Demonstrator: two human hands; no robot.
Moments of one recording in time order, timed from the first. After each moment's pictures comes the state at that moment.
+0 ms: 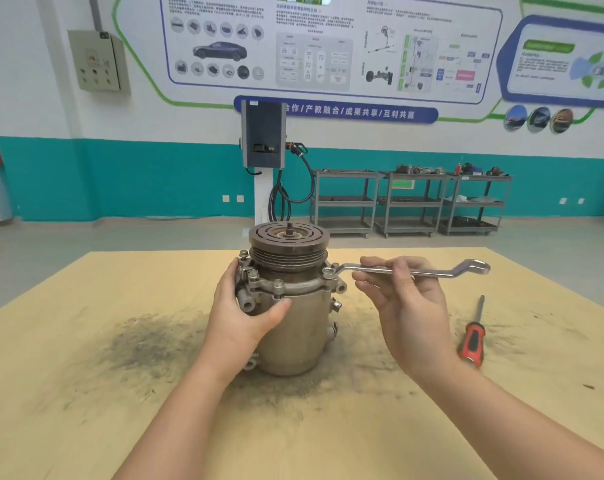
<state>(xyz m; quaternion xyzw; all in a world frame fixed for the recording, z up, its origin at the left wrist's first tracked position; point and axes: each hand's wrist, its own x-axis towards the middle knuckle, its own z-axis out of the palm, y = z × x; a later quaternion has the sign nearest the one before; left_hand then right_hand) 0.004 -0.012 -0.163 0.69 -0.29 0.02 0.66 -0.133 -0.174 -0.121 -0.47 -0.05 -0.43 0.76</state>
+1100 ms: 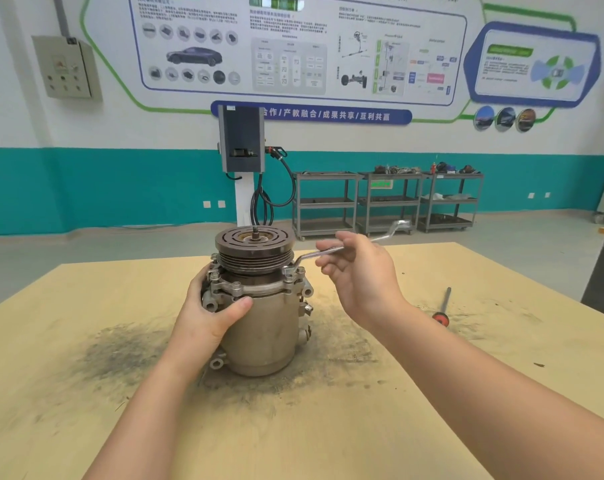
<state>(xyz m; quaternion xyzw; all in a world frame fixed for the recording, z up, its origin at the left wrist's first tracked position) 0.014 -0.010 -0.163 0.64 -0.28 -0.04 0.71 -0.119 -0.174 -0.076 -0.47 0.09 -0.37 0.79</state>
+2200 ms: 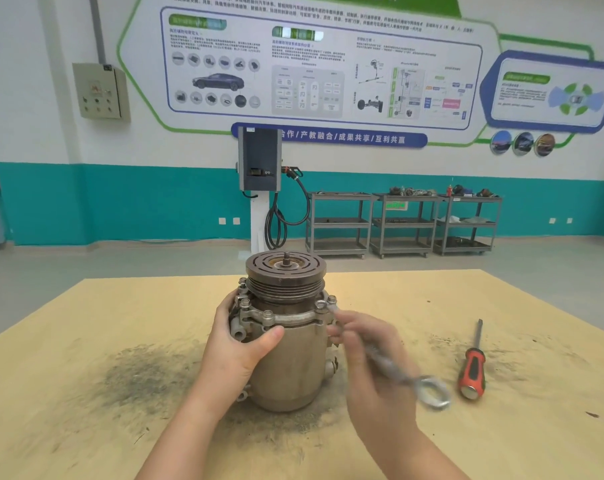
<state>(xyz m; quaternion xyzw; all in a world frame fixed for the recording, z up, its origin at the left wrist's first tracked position) 0.017 -0.014 -0.170 0.62 -0.29 -0.03 0.73 -0.127 -0.129 -0.152 -0.65 -0.11 -0.61 0.43</state>
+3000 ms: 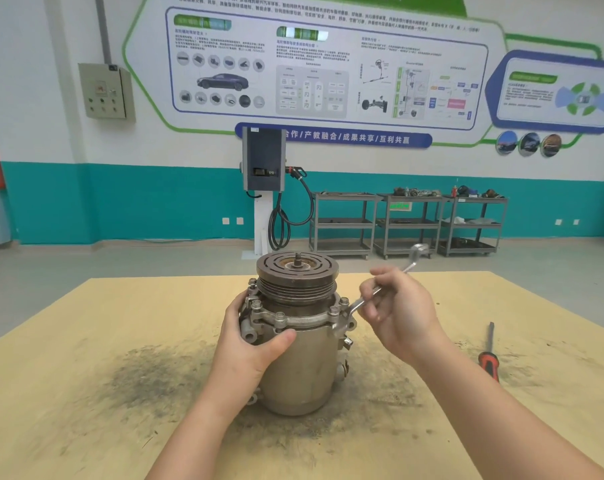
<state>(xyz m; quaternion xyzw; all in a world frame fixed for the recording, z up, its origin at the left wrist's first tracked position) 0.015 -0.012 -0.166 0.62 -0.31 -0.02 0.72 -0.096 -0.185 -0.090 -0.50 0.08 -0.35 0.79</state>
